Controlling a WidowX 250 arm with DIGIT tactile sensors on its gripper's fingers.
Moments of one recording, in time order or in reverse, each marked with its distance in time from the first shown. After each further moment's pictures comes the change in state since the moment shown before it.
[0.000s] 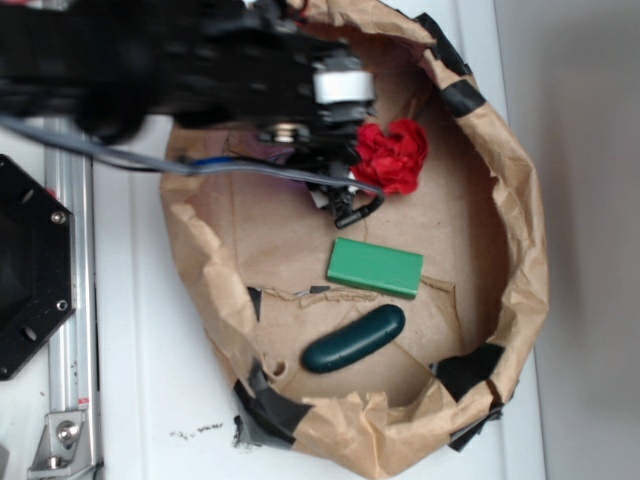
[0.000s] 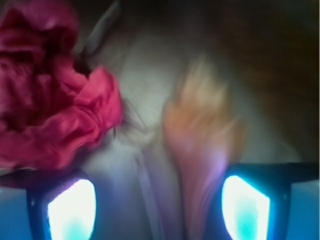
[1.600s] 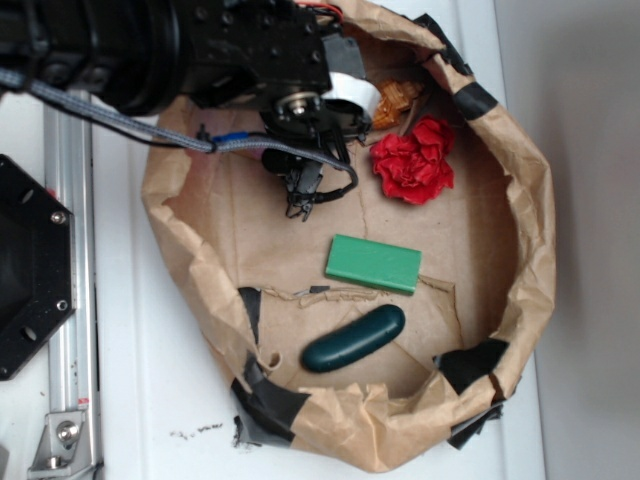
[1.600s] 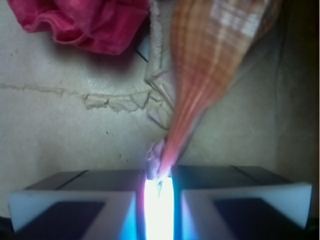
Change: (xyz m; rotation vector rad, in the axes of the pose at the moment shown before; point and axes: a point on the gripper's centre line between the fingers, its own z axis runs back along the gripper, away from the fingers) arm -0.016 0.007 0.006 -0.086 0.053 -0.343
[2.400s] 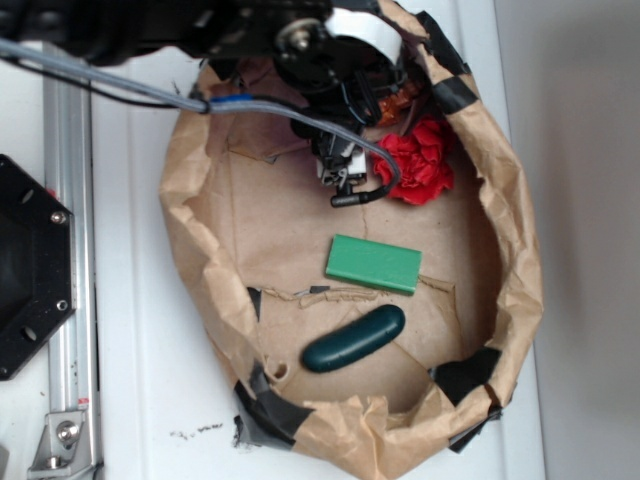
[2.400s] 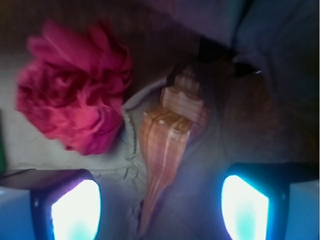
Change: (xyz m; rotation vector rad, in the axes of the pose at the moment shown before) arm 0.031 0.014 0.015 -0.018 -0.143 0.035
